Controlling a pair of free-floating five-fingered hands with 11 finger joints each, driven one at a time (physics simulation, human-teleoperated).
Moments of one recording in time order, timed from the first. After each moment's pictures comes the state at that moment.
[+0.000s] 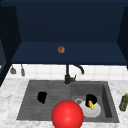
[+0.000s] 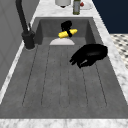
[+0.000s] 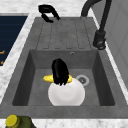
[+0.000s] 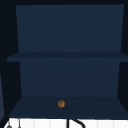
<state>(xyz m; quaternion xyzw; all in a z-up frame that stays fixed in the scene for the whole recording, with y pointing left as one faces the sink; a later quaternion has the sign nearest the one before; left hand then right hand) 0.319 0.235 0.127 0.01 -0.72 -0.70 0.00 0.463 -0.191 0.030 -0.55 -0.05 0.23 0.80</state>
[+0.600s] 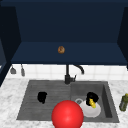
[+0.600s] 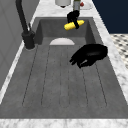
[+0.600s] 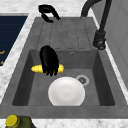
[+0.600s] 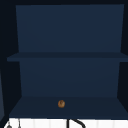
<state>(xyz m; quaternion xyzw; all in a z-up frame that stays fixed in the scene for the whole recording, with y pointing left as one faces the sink) 0.319 0.235 0.127 0.01 -0.72 -0.70 0.00 0.412 -0.188 0.110 -0.55 -0.07 0.24 0.80</state>
